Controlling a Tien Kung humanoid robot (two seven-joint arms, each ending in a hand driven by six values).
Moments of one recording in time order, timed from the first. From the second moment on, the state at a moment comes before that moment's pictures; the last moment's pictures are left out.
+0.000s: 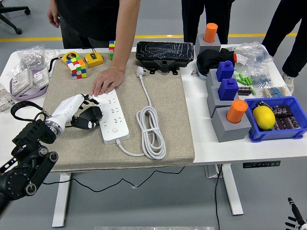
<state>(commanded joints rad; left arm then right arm) -0.34 0.18 -1.22 -1.05 2.05 0.05 0.02 0.22 -0.09 1.47 0.18 -1.12 -0.18 -0.13</state>
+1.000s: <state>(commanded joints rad) -0.36 0.19 -1.22 -1.07 2.06 0.05 0.02 0.23 -0.09 1.47 0.18 -1.12 -0.18 -0.13</state>
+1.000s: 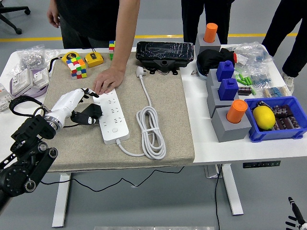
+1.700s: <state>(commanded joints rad) -0.34 0.20 -1.21 -1.18 2.06 0.06 0.03 0.22 -0.09 1.46 0.18 -1.11 -0.18 -0.13</state>
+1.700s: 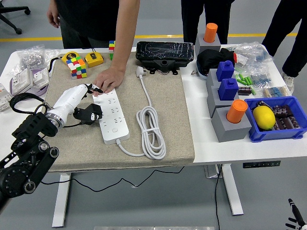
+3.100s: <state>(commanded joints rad) -0.09 0.16 -1.32 -1.69 2.02 0.50 0.52 0.22 -0.09 1.47 0.18 -1.11 -0.18 -0.13</state>
